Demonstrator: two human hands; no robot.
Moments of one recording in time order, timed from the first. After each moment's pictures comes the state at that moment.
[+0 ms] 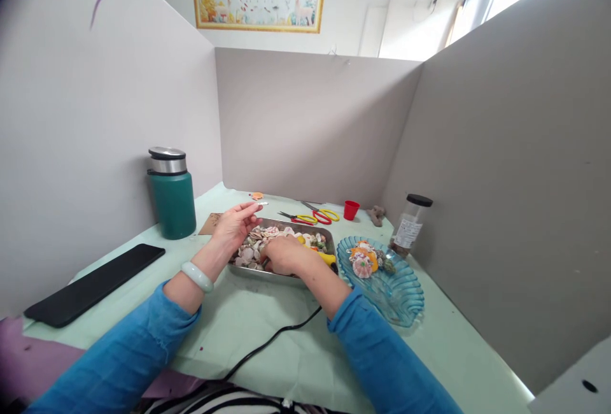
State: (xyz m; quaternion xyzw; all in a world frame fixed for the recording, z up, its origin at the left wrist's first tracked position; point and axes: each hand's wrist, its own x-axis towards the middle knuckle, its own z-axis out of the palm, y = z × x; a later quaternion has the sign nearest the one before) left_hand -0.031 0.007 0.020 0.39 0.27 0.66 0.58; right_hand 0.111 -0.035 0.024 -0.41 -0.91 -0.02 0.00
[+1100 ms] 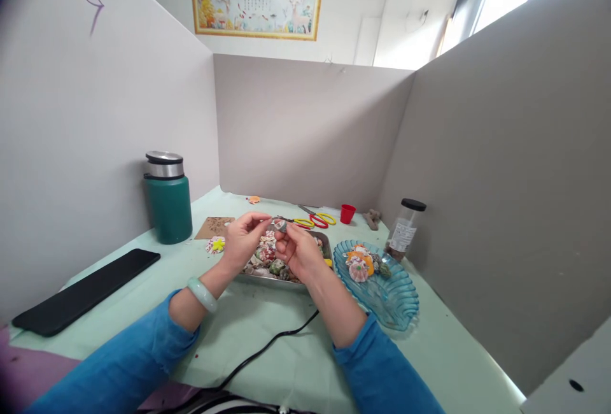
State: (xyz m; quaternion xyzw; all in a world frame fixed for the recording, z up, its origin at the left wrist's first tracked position) left_hand -0.006 -0.016 0.008 0.65 0.33 0.66 0.16; right_hand 0.133 -0.038 0.009 -0.20 -0.42 0.69 0.56
